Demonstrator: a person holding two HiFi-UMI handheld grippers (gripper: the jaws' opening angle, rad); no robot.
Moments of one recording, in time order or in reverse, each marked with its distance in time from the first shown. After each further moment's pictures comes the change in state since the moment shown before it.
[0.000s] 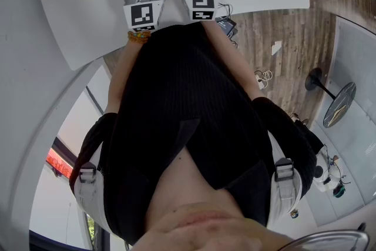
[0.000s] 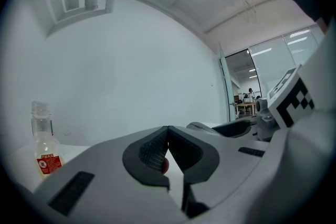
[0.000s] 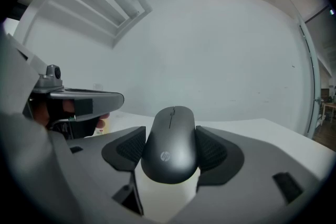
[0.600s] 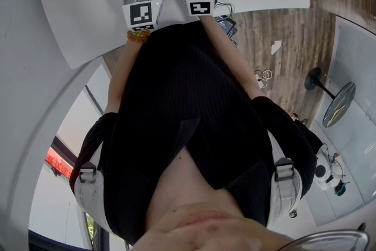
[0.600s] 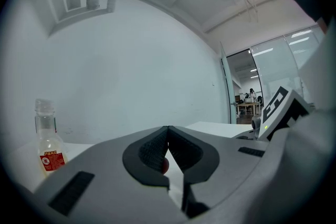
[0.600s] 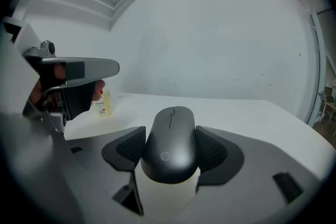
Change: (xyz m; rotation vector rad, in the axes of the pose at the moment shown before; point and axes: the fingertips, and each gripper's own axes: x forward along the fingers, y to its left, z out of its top) left arm -0.004 0.005 -0.004 -0.011 0.007 0.011; right arm 0.010 0.006 -0.058 0.021 0.224 0.031
